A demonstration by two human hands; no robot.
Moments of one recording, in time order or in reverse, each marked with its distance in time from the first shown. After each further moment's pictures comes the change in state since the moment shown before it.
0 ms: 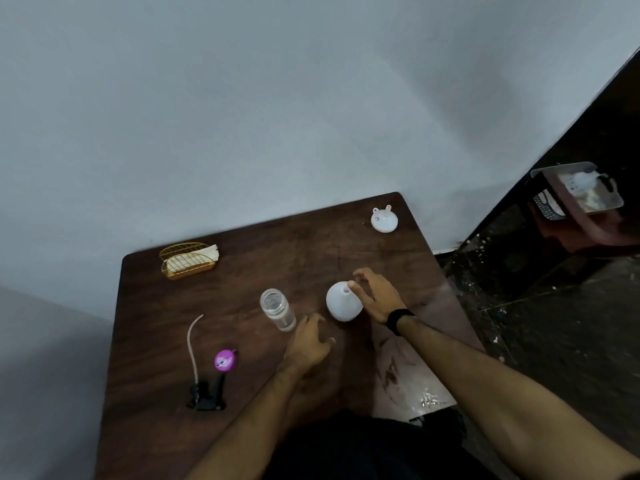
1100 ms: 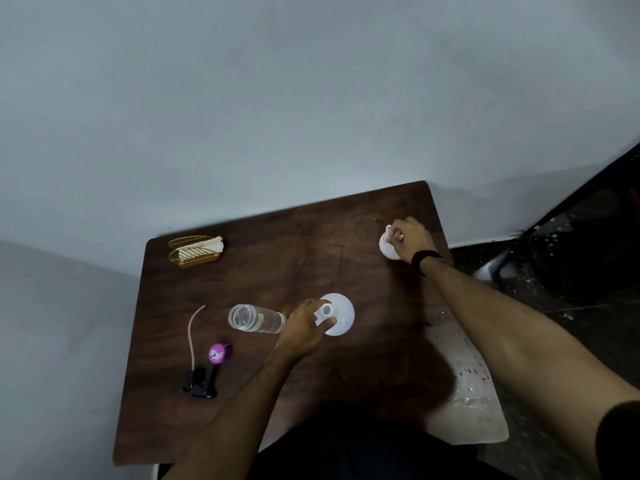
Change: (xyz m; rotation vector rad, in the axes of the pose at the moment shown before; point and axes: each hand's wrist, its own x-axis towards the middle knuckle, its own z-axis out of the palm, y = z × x) left_hand 0.059 0.059 0.008 -0.020 0.183 -0.063; right_hand 0.178 0.098 -0.091 -0.077 -0.021 0.034
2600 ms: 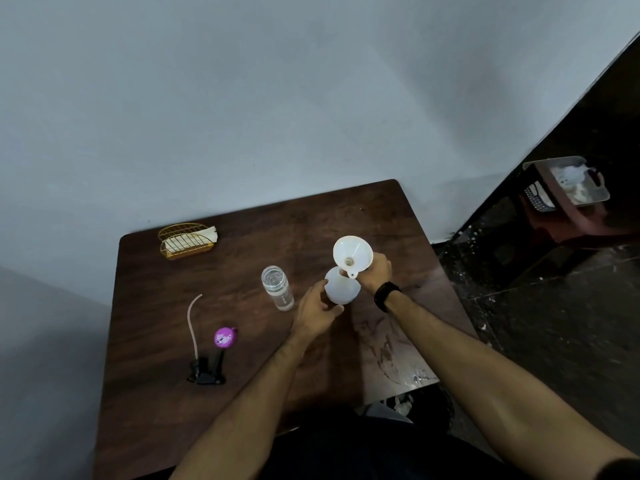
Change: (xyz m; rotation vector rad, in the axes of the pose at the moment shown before) left_hand -0.052 -0.037 -0.017 -0.263 -0.114 0.032; right_hand -0.186 -0.137 0.082 0.295 0.262 0.213
